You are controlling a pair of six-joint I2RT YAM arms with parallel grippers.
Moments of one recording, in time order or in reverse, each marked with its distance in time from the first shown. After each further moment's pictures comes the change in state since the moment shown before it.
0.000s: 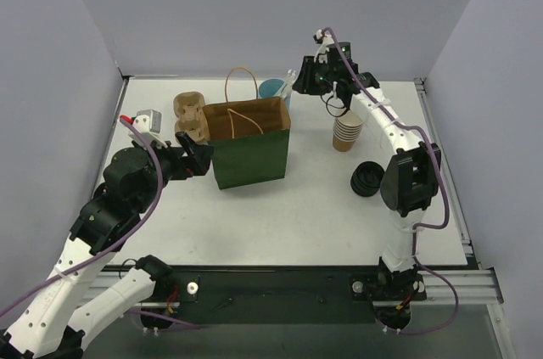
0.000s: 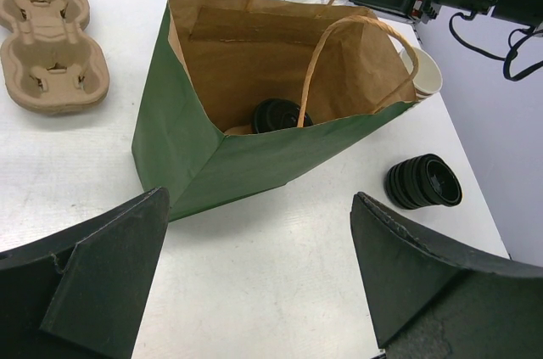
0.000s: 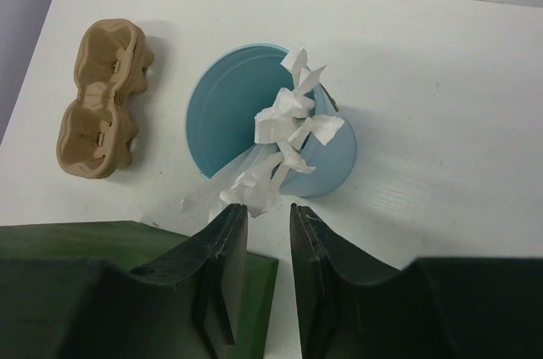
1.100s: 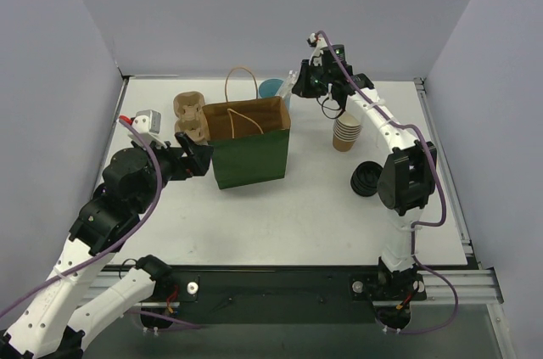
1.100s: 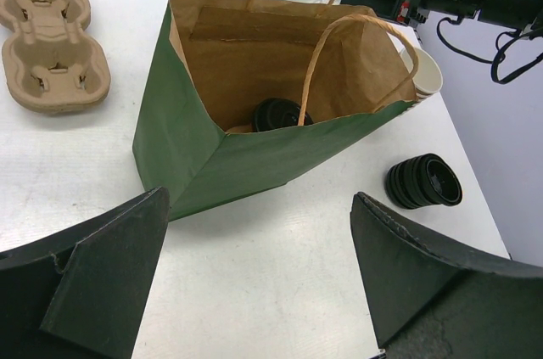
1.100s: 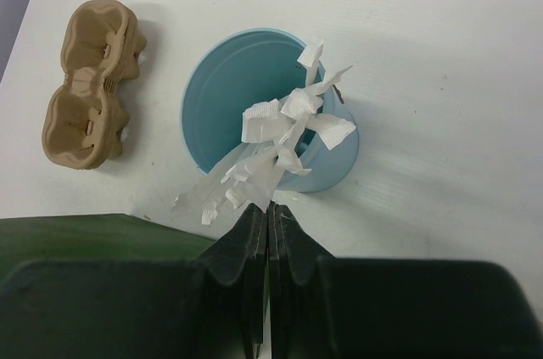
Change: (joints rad) left arm 0.000 -0.005 0.000 -0.005 -0.001 0.001; right arm 0.019 0.025 0.000 -0.005 0.016 -0.022
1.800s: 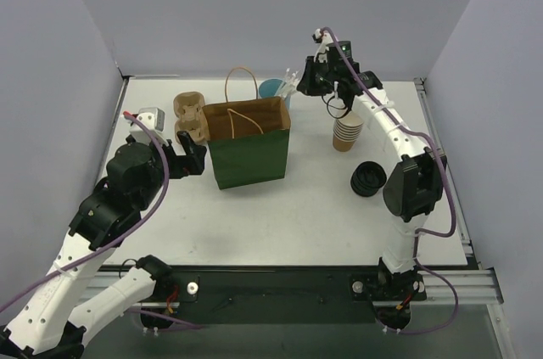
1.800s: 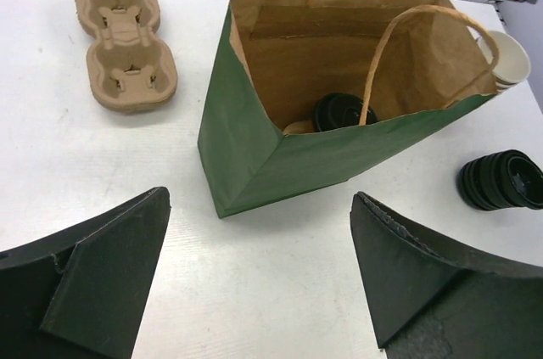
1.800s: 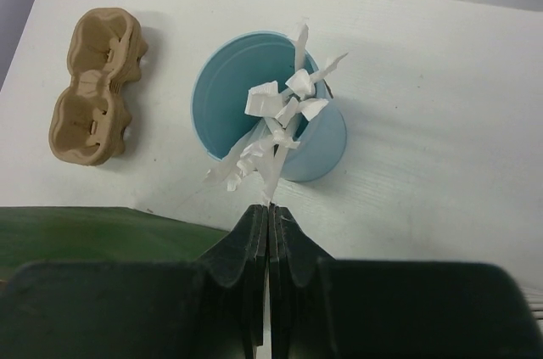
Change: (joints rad) left arm 0.000 0.043 0.053 -0.082 -0.098 0.121; right arm -0.001 -0.071 0.000 -0.064 0.034 -0.017
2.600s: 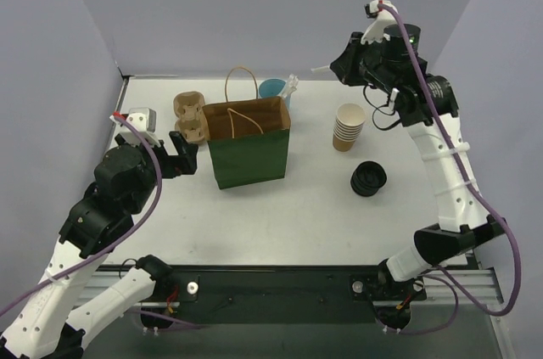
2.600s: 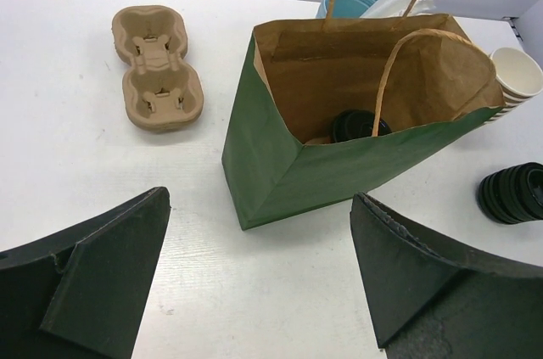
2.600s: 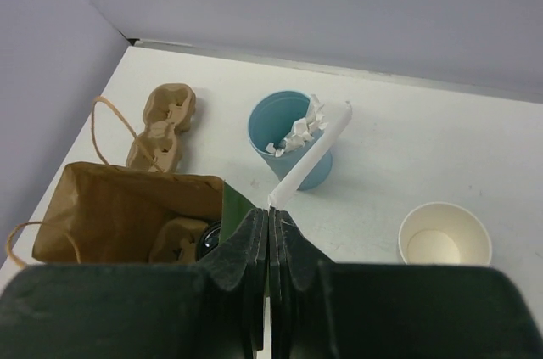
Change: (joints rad) left arm 0.000 -0.025 0.038 -0.029 -0.054 0.063; right arm -0.002 -0.366 0.113 -0.263 0.095 -0.001
